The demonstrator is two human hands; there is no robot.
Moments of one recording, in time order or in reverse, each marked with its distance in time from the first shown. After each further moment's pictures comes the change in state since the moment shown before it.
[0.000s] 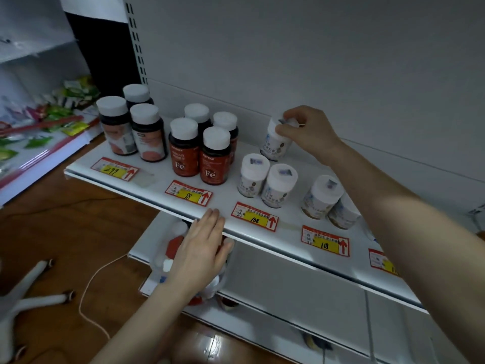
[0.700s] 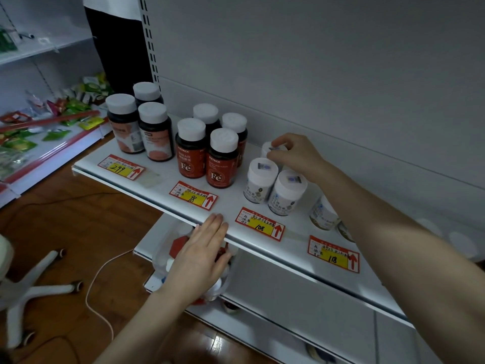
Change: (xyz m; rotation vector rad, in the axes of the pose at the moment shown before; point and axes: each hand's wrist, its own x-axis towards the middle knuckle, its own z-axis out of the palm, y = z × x) left_hand -0.004 -0.003 0.003 0.103 0.110 0.053; right_hand 0.008 0.024 0.041 0.008 -0.237 0.143
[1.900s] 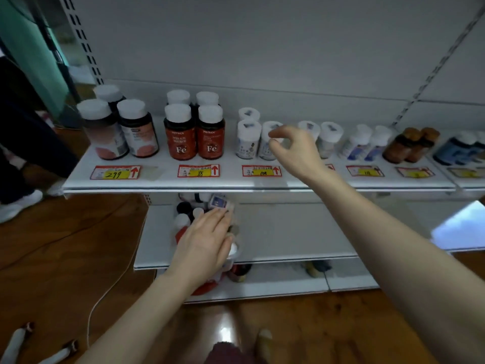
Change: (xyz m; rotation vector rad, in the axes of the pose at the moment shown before) left_hand -0.051 -0.066 -0.061 -0.179 -0.048 0.436; right_hand -0.164 -0.064 0.067 -0.215 0.556 0.056
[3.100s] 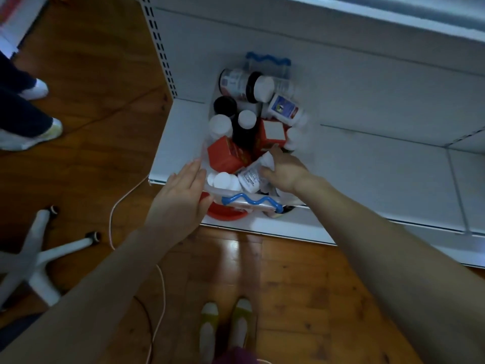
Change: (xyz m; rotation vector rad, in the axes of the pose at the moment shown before) left_hand -0.129 -0.171 0.174 0.129 -0.395 -0.370; right_hand -0.067 0.143 0.332 -0.289 -0.838 0.225
